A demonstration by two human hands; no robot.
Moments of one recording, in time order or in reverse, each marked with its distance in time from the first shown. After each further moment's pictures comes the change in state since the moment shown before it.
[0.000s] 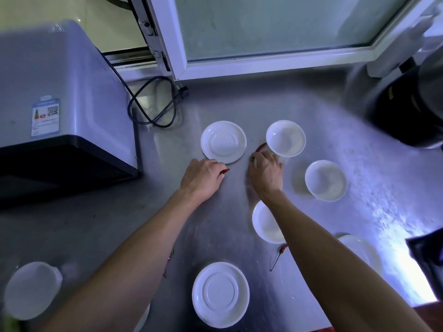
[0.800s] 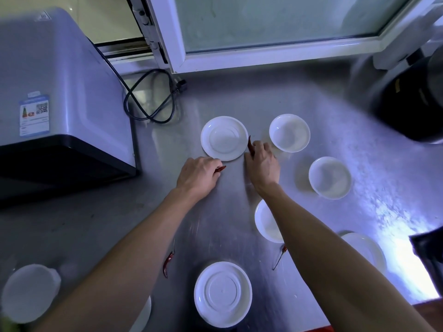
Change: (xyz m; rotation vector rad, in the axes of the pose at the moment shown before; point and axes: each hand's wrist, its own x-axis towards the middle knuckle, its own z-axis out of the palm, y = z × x) left_hand -0.002 -0.013 0.001 -0.144 -0.024 -0.062; right_hand 0.012 -0.014 0.008 0.167 -0.038 0.079
